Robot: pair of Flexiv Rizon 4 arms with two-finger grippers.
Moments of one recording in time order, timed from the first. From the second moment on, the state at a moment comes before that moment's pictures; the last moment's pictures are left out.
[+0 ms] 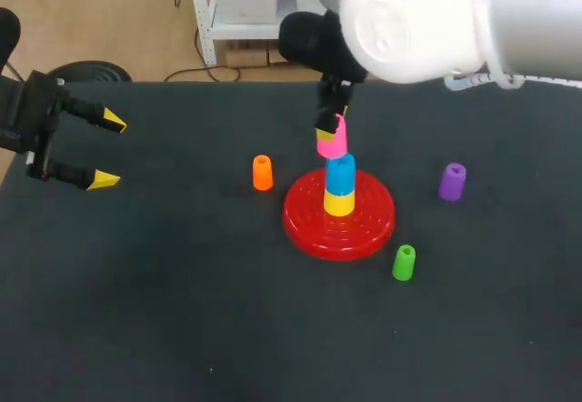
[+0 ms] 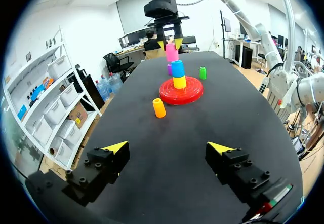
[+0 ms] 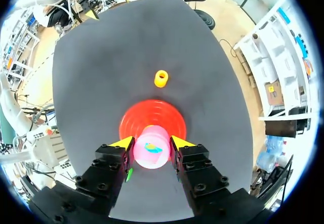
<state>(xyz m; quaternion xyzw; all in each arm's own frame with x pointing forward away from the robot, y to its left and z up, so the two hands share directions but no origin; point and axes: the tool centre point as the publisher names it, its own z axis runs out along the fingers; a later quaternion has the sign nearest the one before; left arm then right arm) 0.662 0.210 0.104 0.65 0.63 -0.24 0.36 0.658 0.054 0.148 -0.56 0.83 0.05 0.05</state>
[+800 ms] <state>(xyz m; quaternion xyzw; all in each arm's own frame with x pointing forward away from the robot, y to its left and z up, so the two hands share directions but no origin) 0.662 0.210 0.104 0.65 0.63 -0.24 0.36 0.653 0.044 0.136 -0.54 0.84 0.06 0.04</state>
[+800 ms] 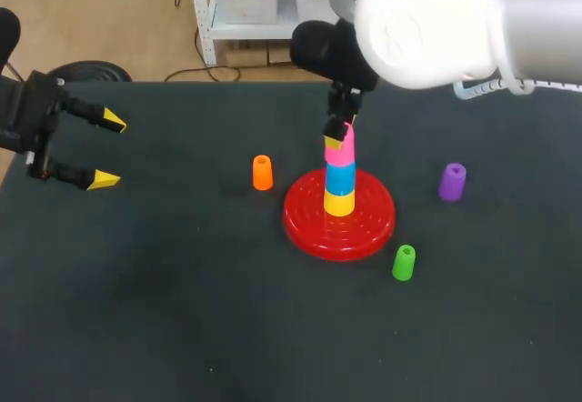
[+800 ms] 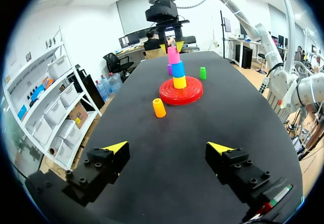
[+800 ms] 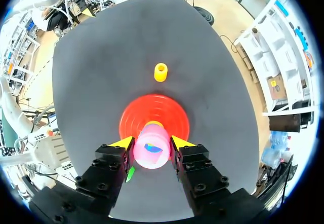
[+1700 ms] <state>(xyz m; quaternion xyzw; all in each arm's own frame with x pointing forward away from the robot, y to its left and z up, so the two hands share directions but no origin) 0.662 0.210 0.104 0.65 0.63 -0.24 0.36 0.649 0.044 0.139 -0.54 0.84 0.06 0.05</state>
